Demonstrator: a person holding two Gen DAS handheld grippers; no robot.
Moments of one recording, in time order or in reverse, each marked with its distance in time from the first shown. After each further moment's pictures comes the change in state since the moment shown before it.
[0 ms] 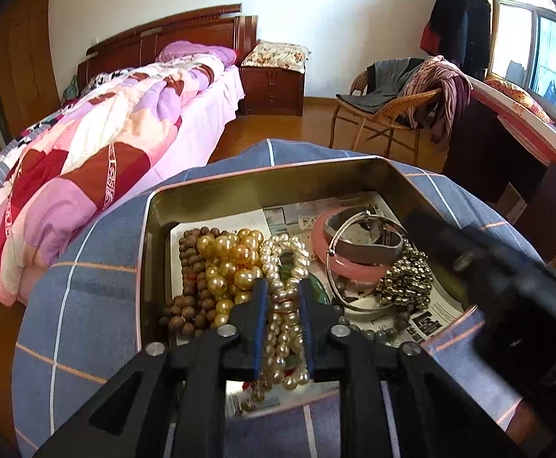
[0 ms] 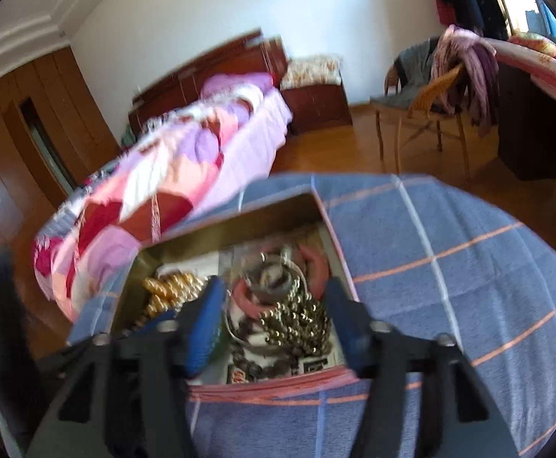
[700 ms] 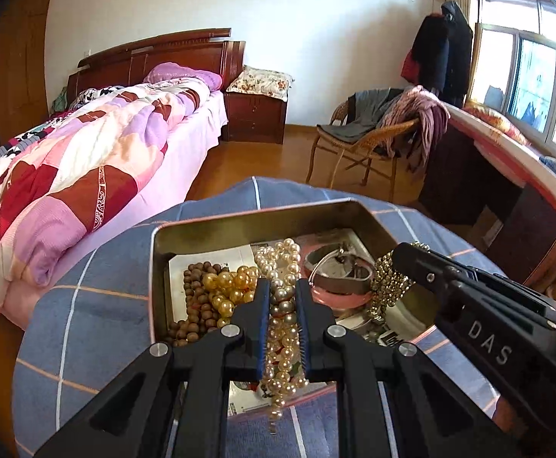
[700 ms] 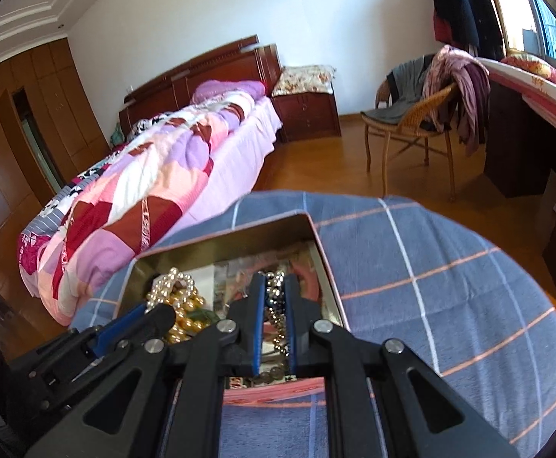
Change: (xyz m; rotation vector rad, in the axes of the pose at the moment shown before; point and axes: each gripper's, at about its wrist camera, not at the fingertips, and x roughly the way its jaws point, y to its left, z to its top) left arm -0.023 0.009 0.000 -0.003 -0.109 -0.088; right arm 0.000 0.011 0.005 -0.035 0.023 -0.057
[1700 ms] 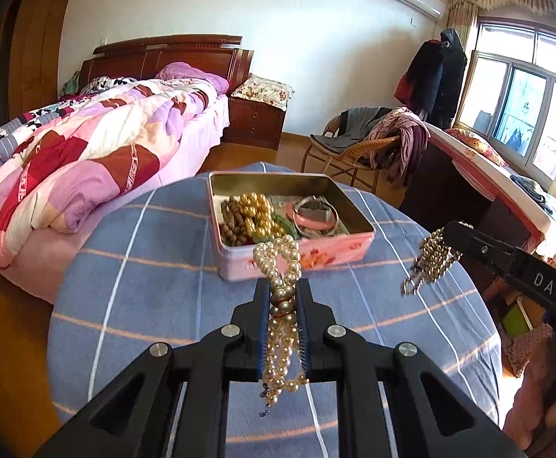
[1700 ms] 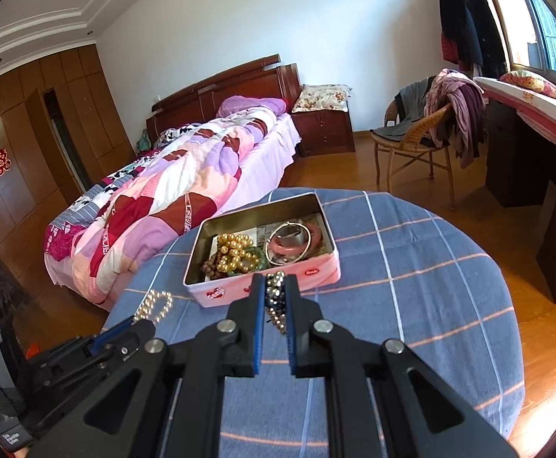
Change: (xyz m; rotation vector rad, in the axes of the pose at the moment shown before) left arm -0.124 0.023 -0.057 -0.088 -0.045 -0.061; right arm -0.128 0.018 -0.046 -0.050 -0.069 0.064
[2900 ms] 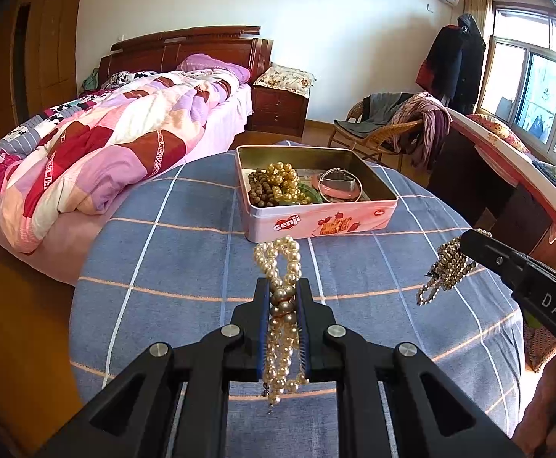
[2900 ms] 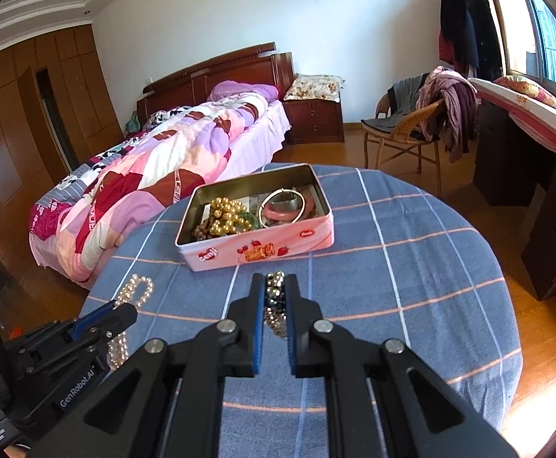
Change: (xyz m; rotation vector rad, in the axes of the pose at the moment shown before) left arm -0.012 0.000 -0.032 0.007 0.048 0.101; right arm -0.010 0.009 -0.033 -0.035 0.042 -0.064
